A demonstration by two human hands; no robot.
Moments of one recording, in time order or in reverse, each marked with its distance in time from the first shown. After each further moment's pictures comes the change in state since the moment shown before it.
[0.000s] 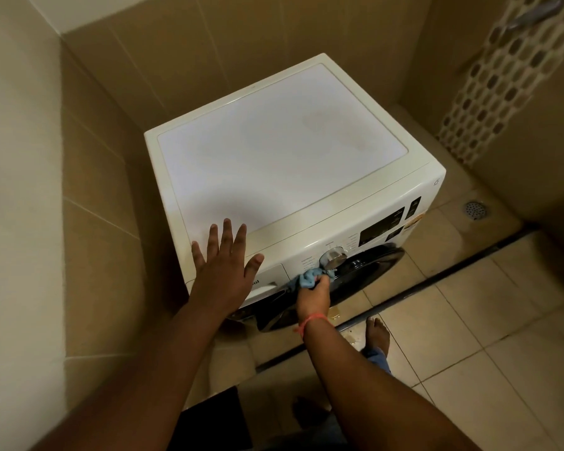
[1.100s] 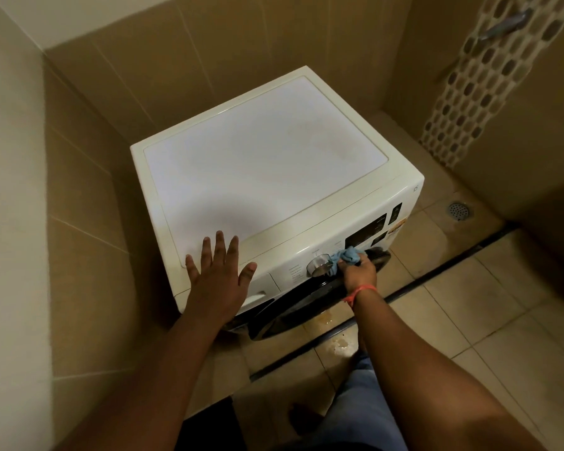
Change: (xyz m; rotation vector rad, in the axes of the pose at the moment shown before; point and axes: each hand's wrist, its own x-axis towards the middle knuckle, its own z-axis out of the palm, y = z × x) left_hand 0.002 0.012 -0.002 -0.051 -0.053 -0.017; right_hand 0.071 -0.064 -0.089 0.113 0.016 0.082
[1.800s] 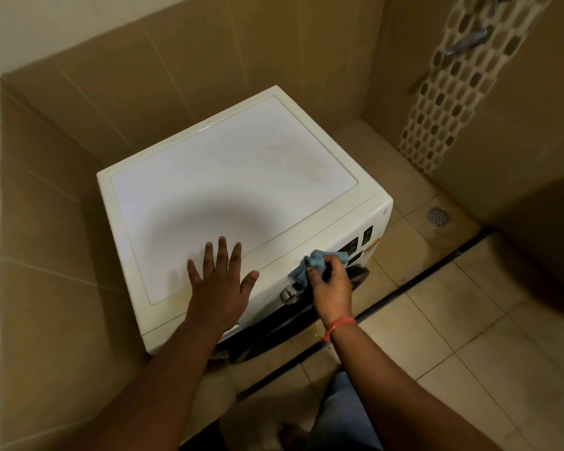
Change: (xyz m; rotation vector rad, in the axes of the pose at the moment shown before) left_hand 0.046 0.057 -0.017 0.062 -0.003 0.080; right_hand -0.025 -0.032 -0.004 -0.205 -0.063 -0.525
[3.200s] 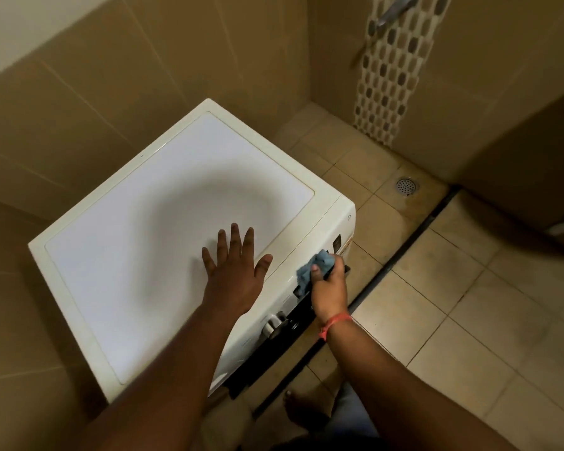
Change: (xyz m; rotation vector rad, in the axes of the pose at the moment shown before) left_hand 0.112 0.081 -0.024 0.023 -0.067 0.206; right_hand 0.059 -0.008 -0.021 0.322 0.213 0.276
